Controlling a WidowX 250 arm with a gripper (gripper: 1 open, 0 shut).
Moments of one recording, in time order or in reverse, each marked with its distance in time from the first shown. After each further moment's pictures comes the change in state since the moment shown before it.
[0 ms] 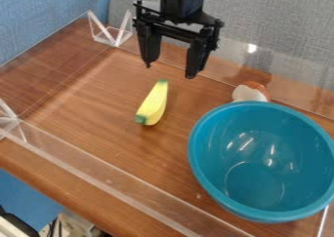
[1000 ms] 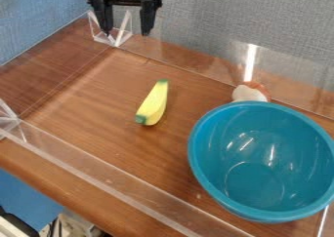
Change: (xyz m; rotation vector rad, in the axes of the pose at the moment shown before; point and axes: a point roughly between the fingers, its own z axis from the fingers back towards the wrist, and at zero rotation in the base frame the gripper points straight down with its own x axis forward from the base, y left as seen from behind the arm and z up) arm 0.055 0.116 -0.005 -0.053 -0.033 0.364
